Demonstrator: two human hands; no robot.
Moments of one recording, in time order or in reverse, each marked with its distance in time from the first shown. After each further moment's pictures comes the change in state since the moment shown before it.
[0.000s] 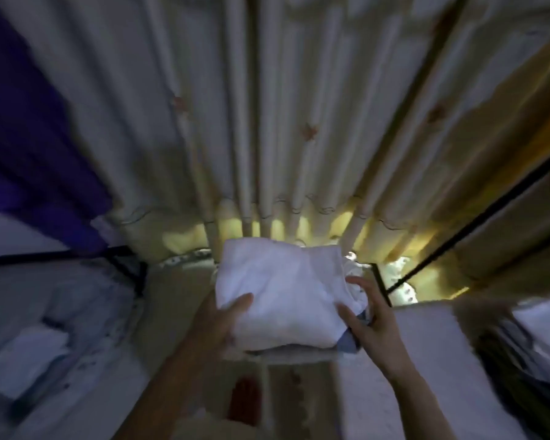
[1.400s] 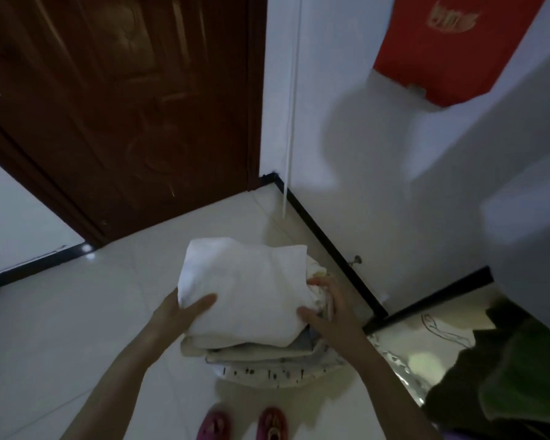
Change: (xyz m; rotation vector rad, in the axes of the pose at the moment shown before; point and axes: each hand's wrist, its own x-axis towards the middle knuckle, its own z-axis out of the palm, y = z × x) left_hand 0.074 -0.130 -0.729 -0.192 0.938 -0.302; right_hand 0.102 -0.249 0.847 -0.035 -1.260 -0.371
